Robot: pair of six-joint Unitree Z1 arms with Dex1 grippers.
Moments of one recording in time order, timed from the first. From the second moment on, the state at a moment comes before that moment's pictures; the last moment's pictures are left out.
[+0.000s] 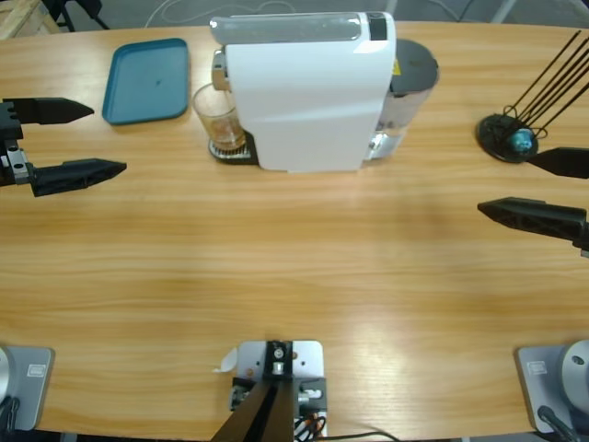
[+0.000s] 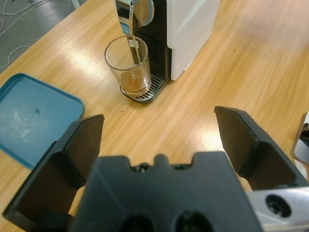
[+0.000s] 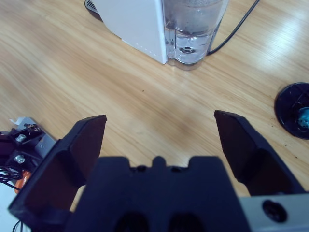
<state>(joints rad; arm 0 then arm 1) -0.47 1.19 -0.57 -0.01 -0.45 0.36 0.63 0.96 -0.66 0.38 0.07 0.08</state>
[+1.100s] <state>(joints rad) -0.46 1.20 -0.57 -0.01 -0.43 0.36 0.63 0.98 -0.66 0.38 0.07 0.08</state>
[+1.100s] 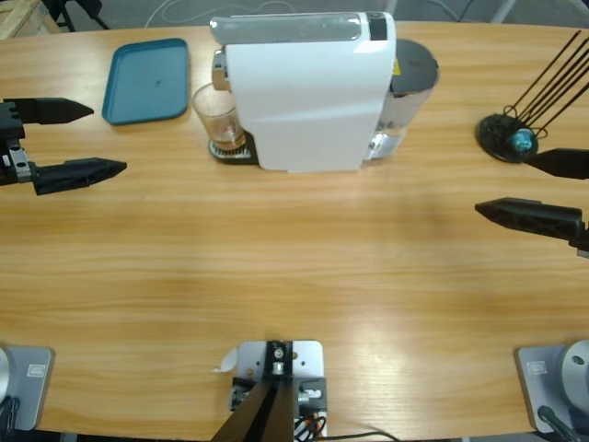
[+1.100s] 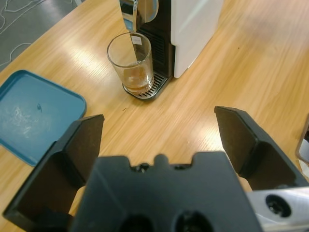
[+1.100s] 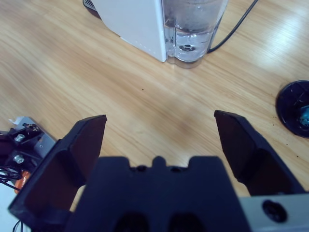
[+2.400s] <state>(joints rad) -0.30 1.87 -1.04 0.15 -0.90 0.88 0.63 1.07 -0.66 0.38 0.07 0.10</state>
